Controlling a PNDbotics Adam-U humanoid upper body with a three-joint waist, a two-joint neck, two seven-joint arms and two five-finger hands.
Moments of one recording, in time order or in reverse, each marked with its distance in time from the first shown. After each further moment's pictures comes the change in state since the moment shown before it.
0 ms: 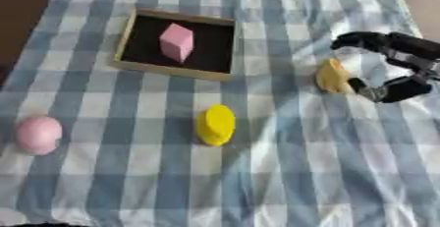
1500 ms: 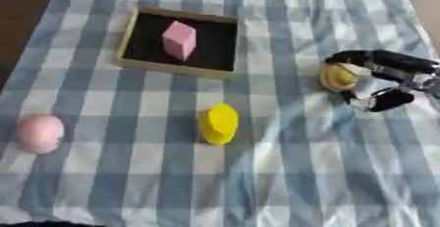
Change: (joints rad) left arm -0.001 0.000 0.000 0.001 0.000 0.000 -0.005; right arm -0.033 0.051 0.004 0.152 0.130 0.012 0.012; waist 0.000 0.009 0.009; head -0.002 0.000
